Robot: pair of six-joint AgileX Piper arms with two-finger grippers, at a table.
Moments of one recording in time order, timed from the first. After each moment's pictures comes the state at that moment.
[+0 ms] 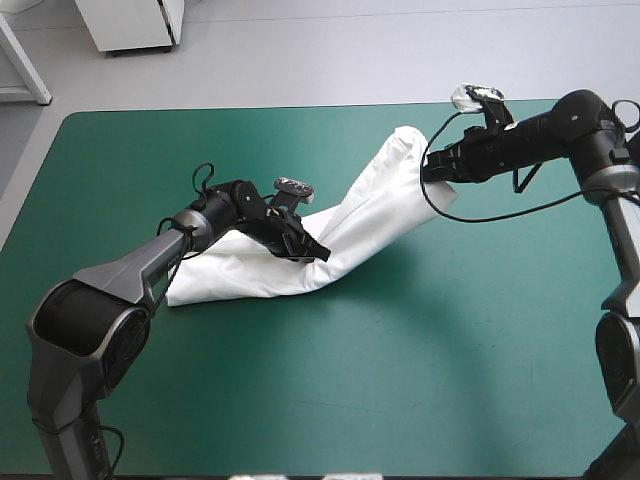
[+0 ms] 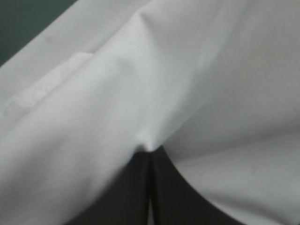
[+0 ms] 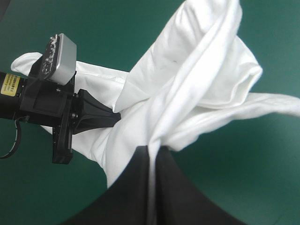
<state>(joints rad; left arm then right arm) -0.42 1.96 -1.45 -0.52 0.79 0.44 0.02 1.76 -1.72 0.78 1.21 -0.47</state>
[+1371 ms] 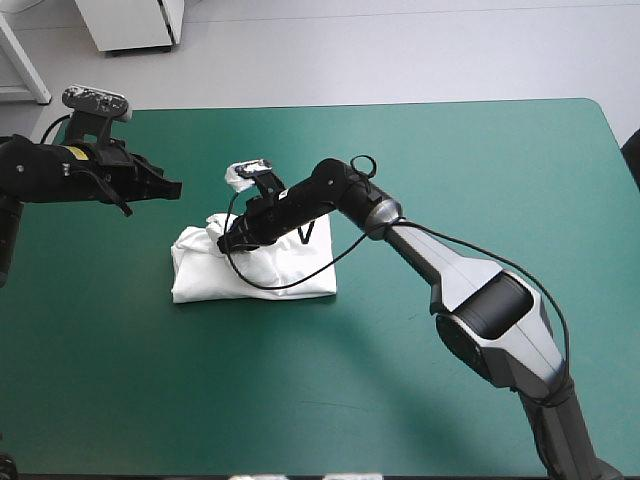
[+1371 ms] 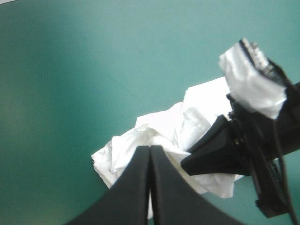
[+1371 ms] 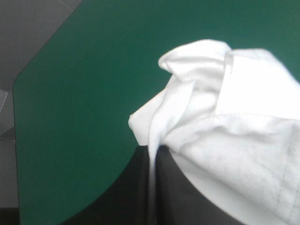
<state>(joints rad) -0.05 1.35 -1.59 -0.28 1.15 0.31 0.68 2.22 -2.05 0.91 0.93 -0.48</state>
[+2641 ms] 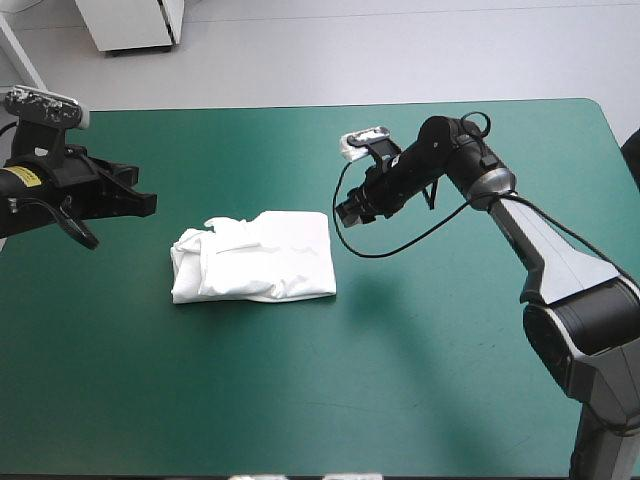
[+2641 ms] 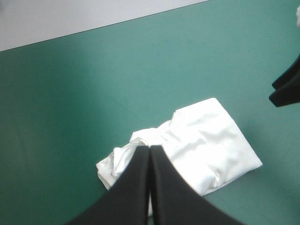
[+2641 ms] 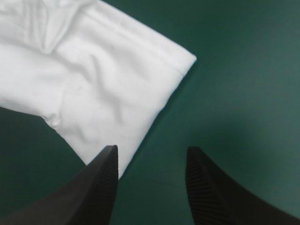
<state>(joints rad) -0.05 1.16 -1.59 -0.28 1.17 0.29 0.39 1.94 -1.83 0.50 1.14 -0.35</state>
